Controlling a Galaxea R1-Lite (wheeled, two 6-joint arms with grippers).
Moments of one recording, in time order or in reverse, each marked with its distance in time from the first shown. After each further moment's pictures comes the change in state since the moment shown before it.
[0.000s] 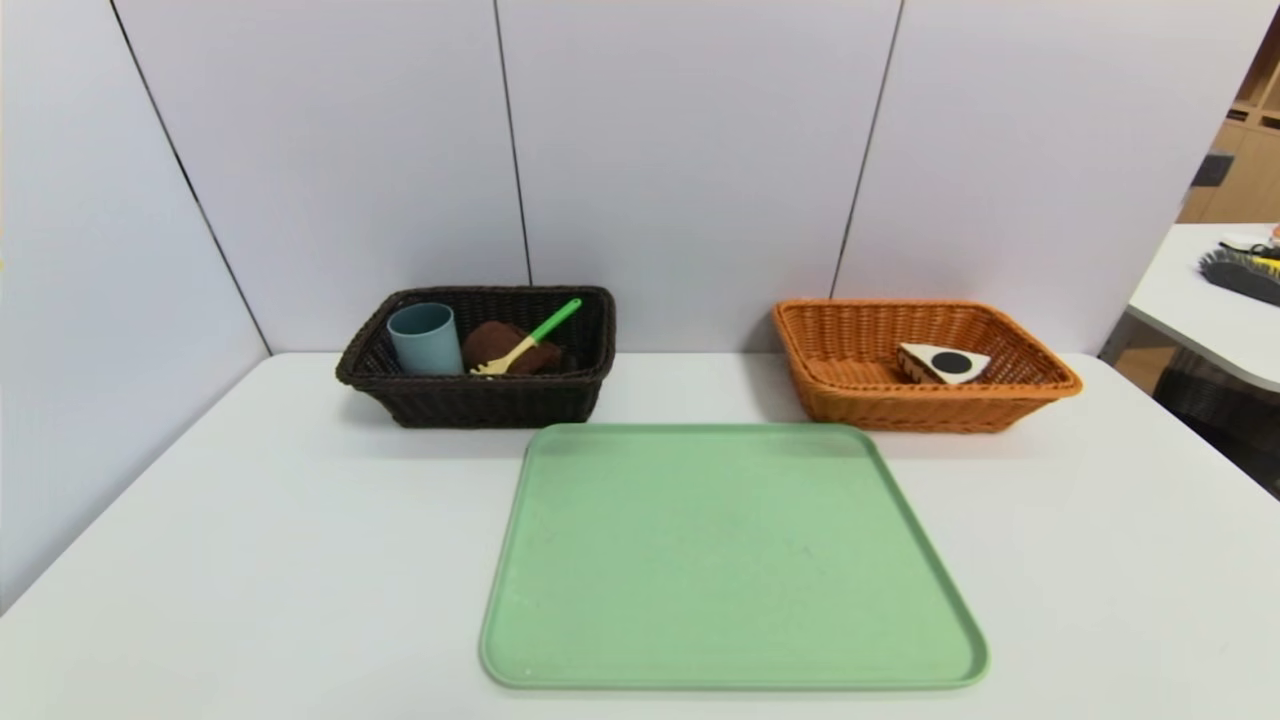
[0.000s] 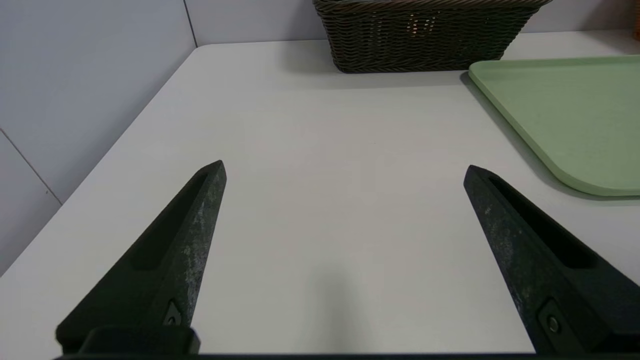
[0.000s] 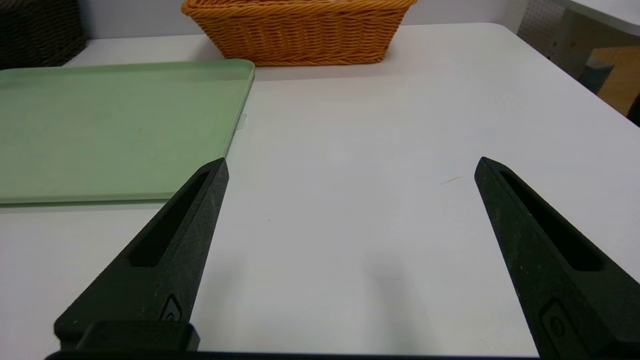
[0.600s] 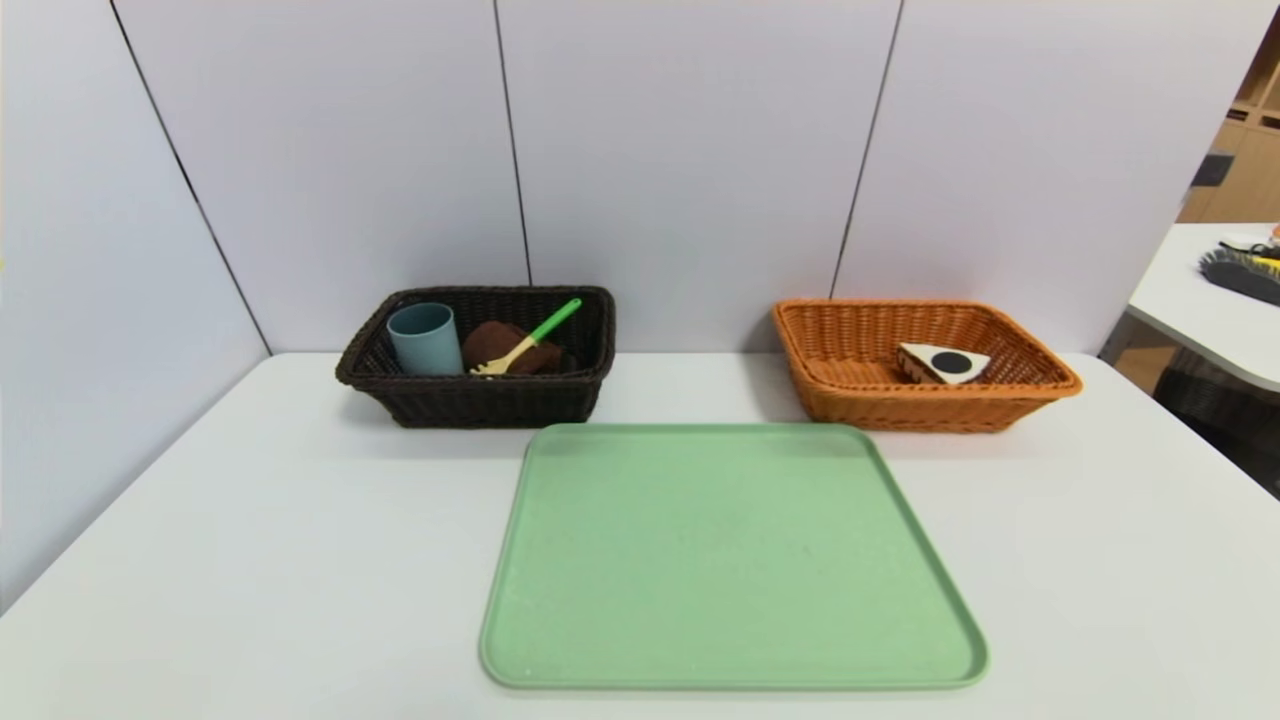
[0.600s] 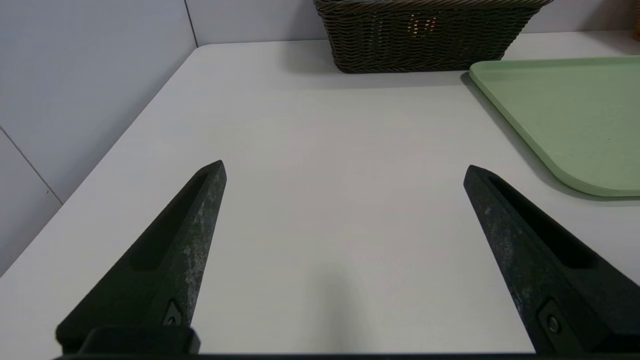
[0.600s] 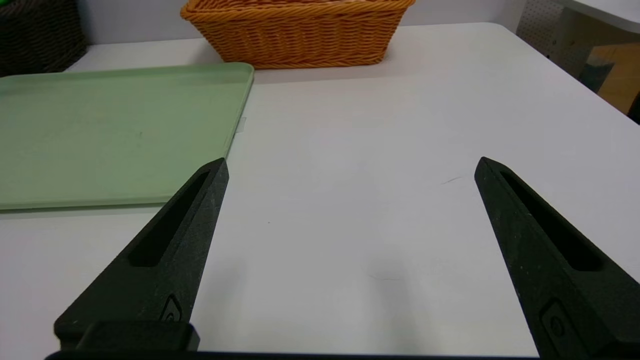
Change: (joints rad) left arm 0.000 0.000 0.000 0.000 0.000 0.000; right arm 0.000 0.000 0.000 -0.003 -0.004 0.011
